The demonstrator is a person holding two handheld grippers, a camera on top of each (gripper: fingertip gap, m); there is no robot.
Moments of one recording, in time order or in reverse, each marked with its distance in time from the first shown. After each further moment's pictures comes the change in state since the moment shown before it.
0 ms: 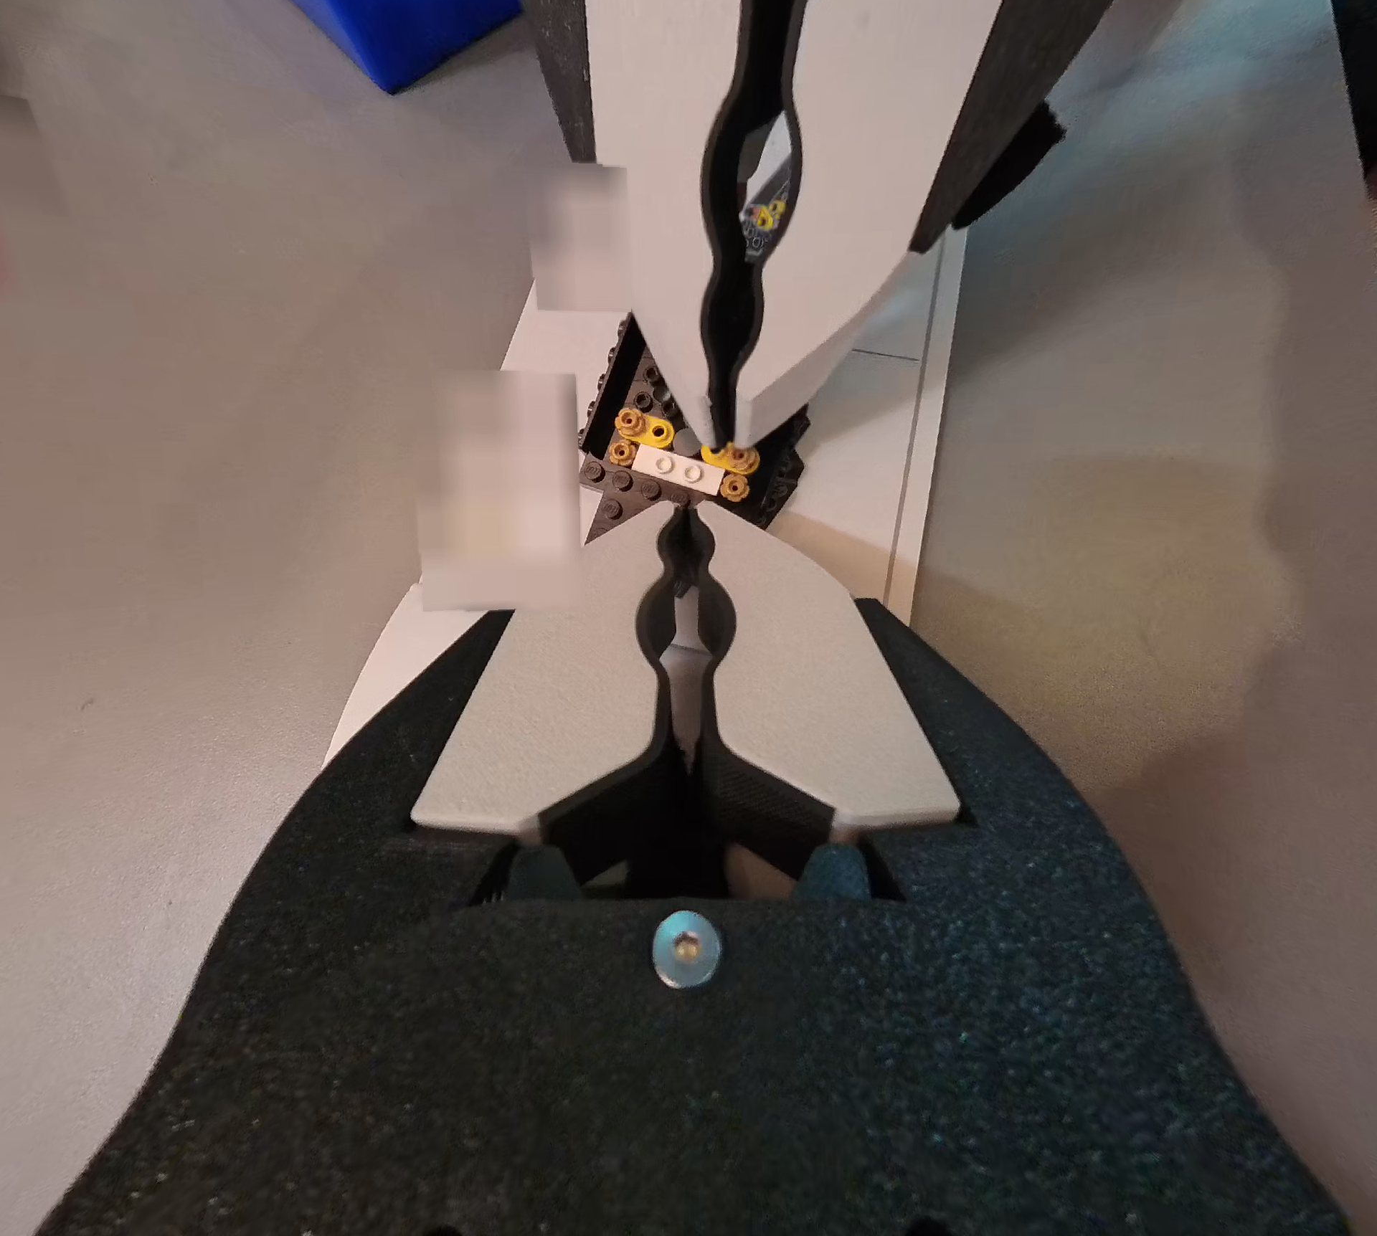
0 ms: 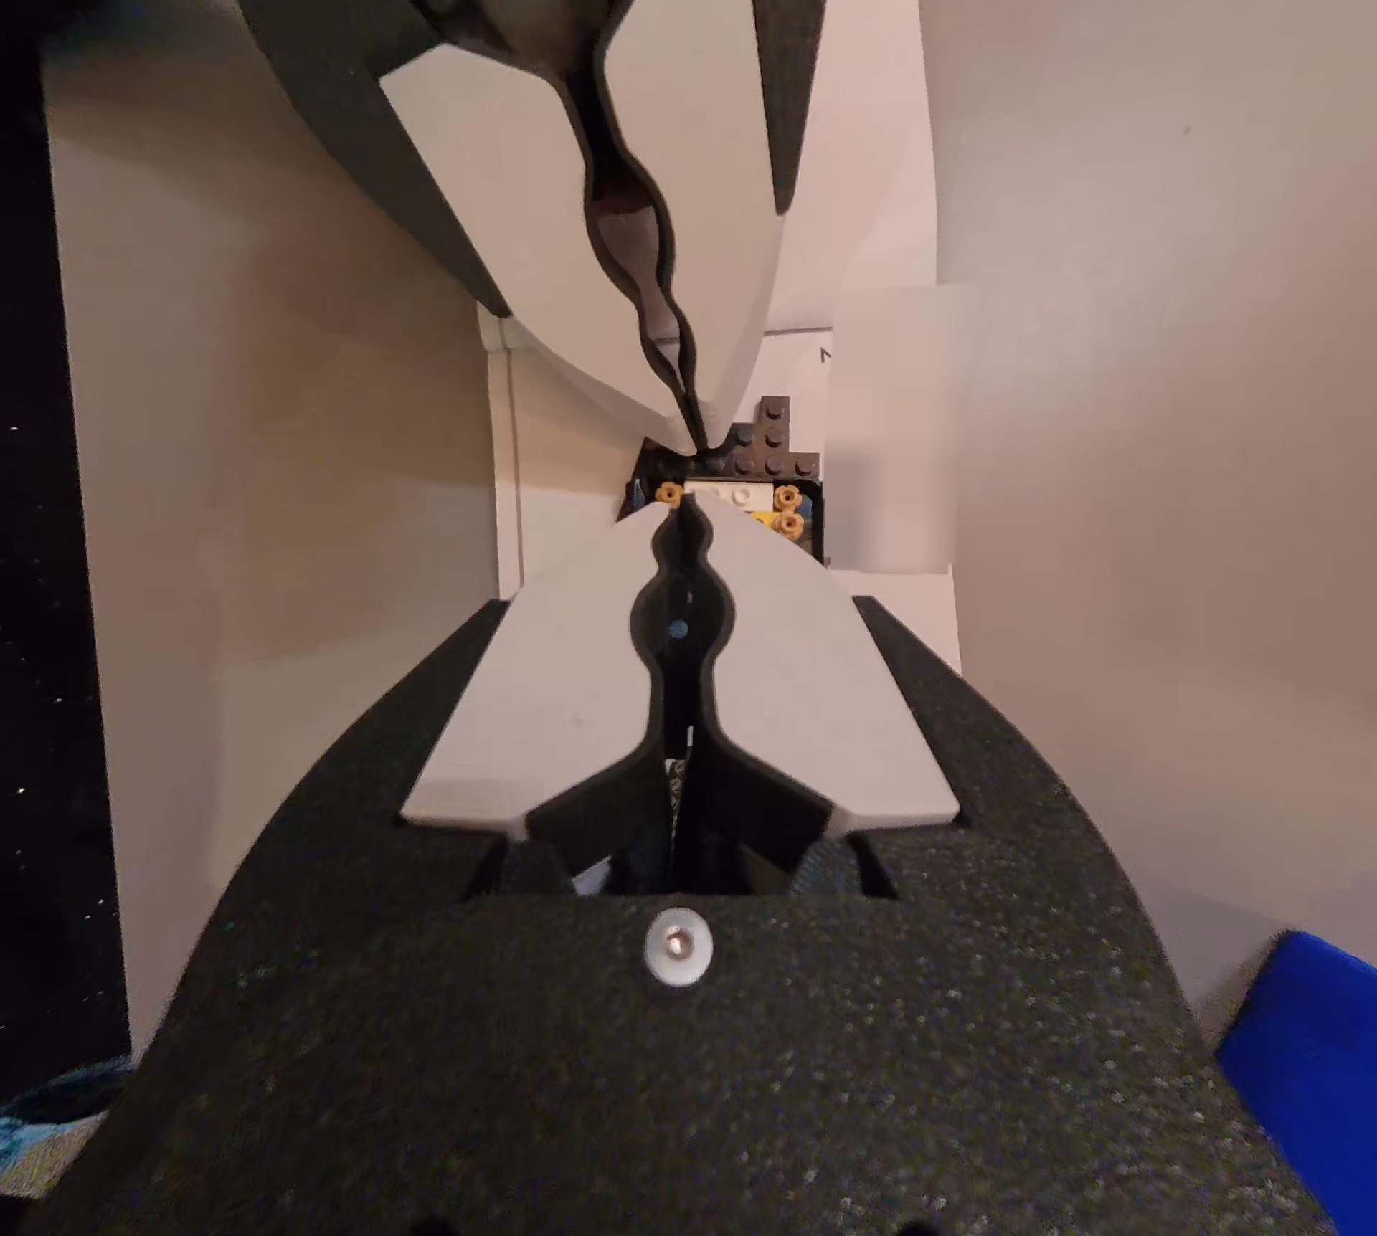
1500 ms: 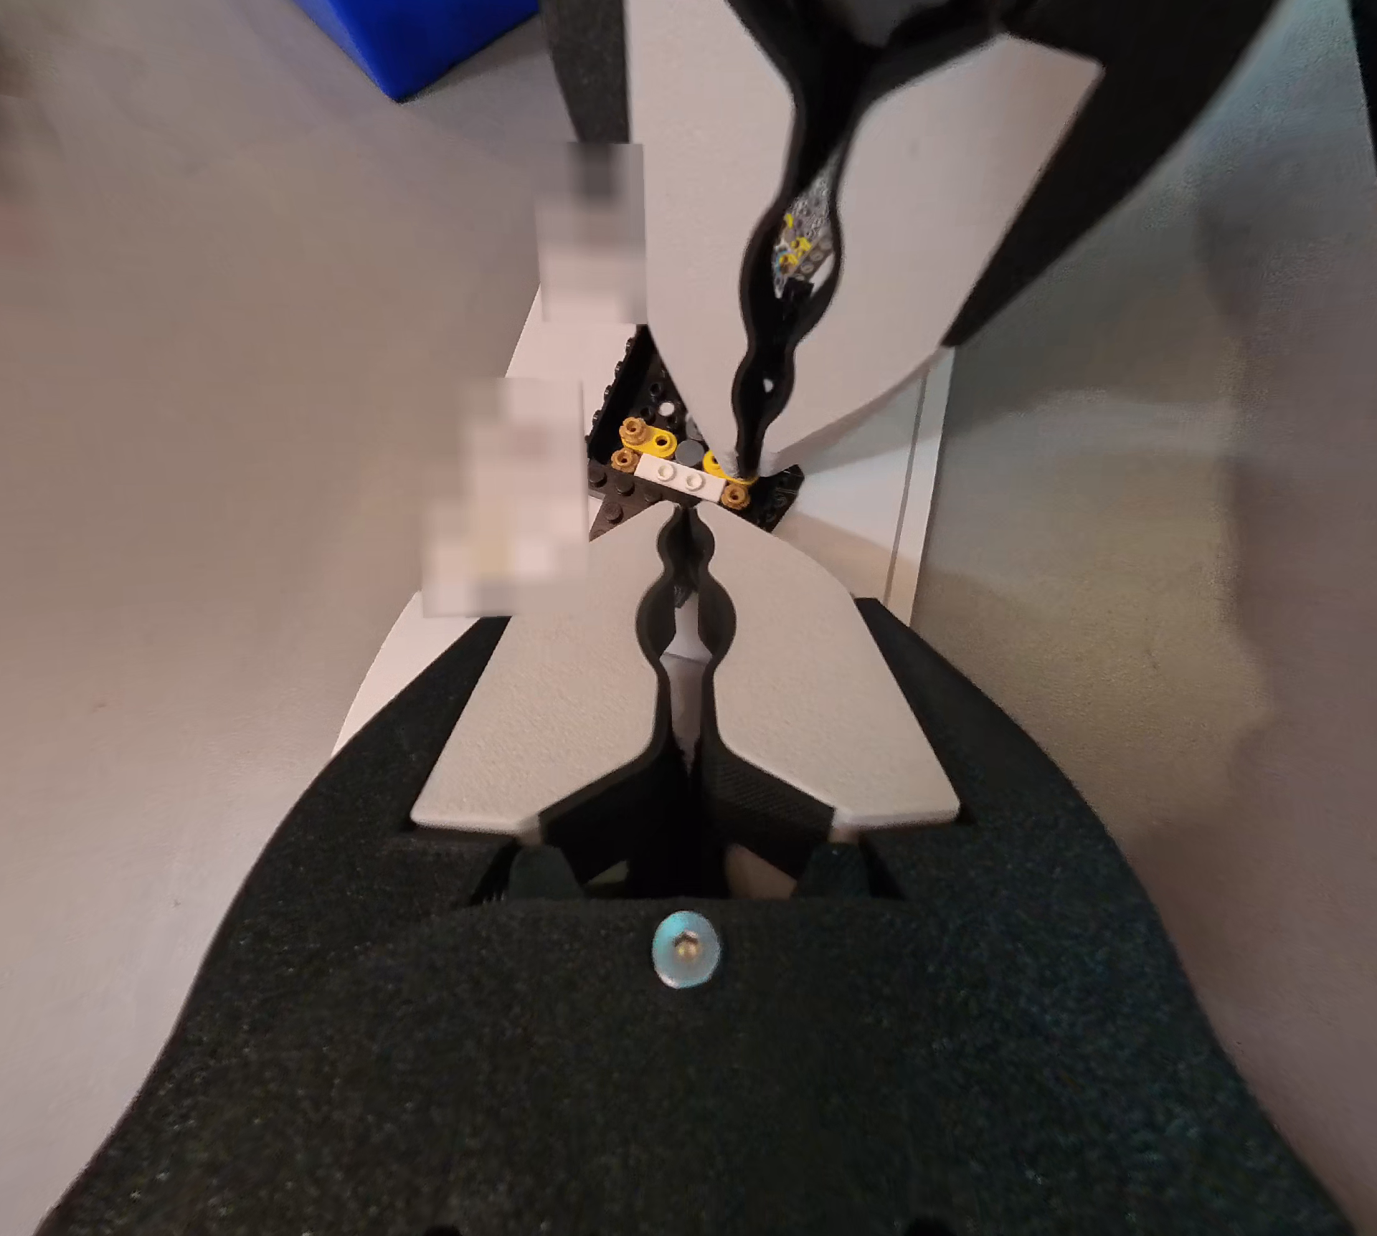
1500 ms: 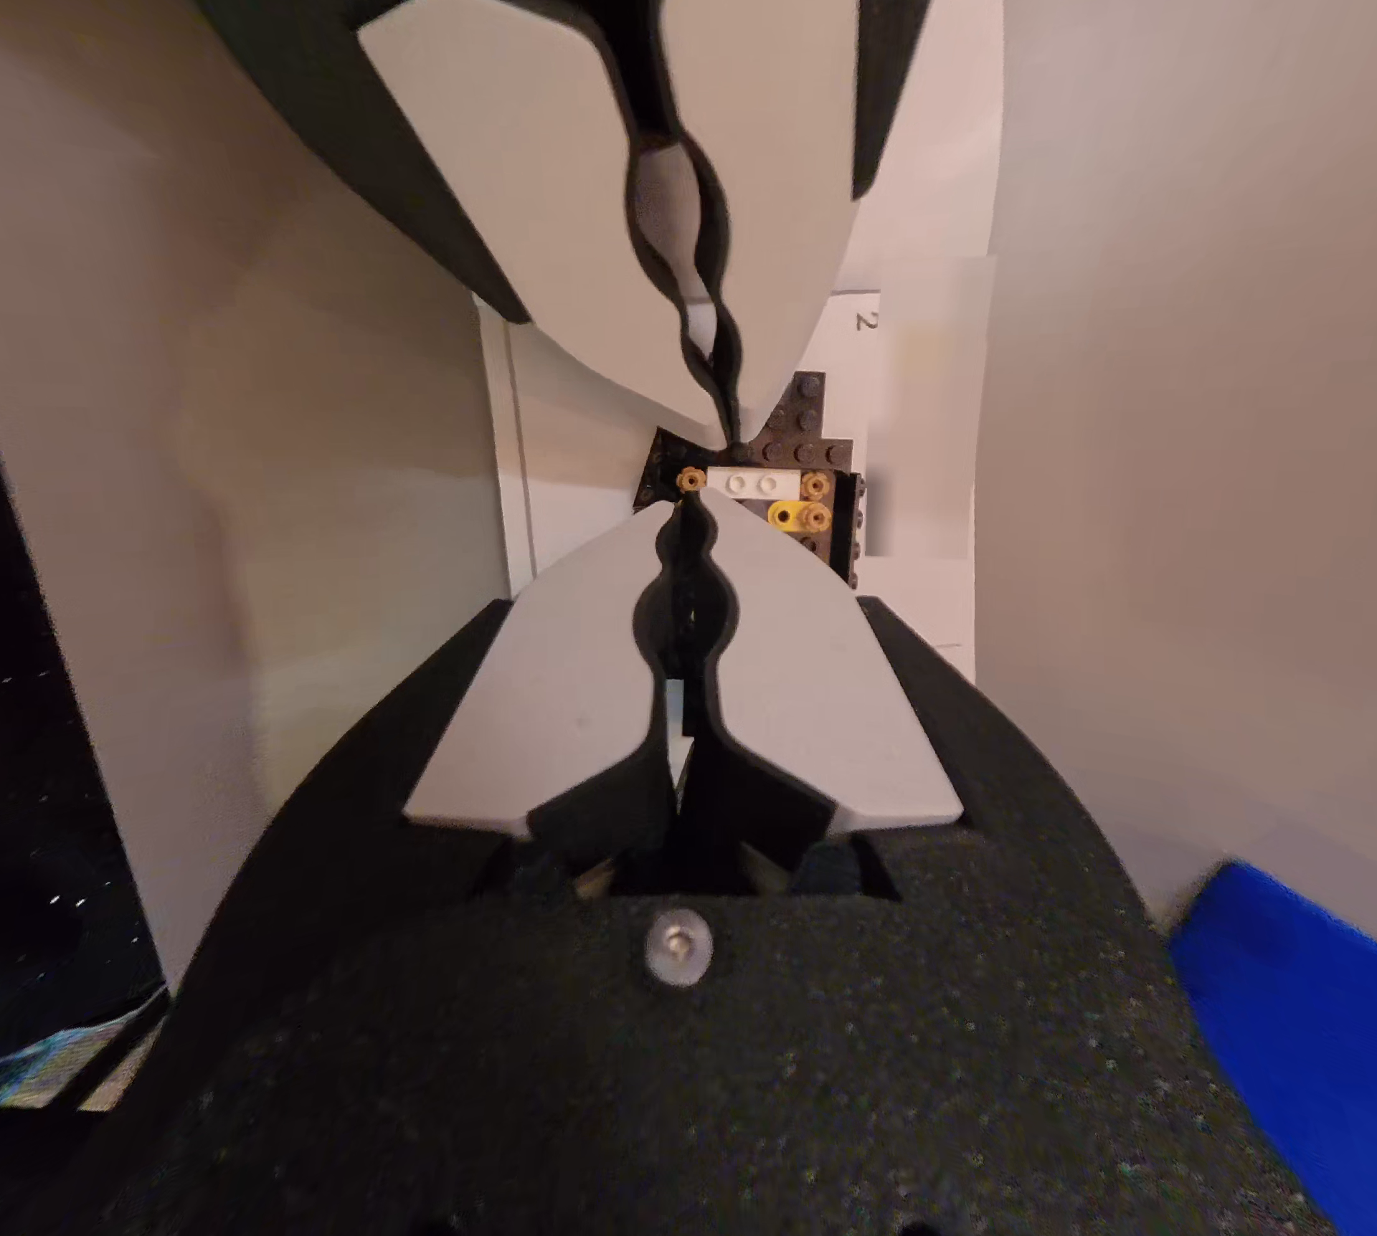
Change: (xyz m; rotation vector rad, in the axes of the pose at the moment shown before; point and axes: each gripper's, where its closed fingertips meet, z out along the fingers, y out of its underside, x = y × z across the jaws) left arm 0.000 -0.003 0.001 -0.005 -0.017 0.005; right arm -0.005 0.008 0.006 -0.186 0.066 -0.035
